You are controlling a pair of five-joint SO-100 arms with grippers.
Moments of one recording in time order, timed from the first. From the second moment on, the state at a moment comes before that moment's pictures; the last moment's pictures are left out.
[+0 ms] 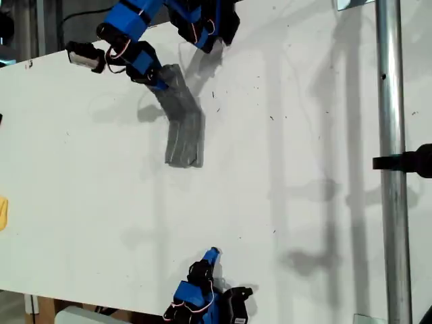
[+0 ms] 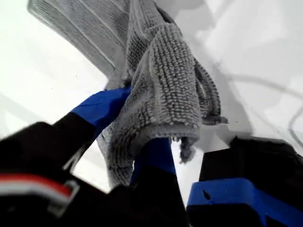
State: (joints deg) arm 0 -3.2 198.8 178.4 74.4 -87.9; arm 1 35.6 125.7 110.0 93.8 59.5
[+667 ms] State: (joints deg) arm 0 -4.3 198.8 178.4 74.4 -82.3; arm 1 25.6 90.8 83.7 63.8 62.9
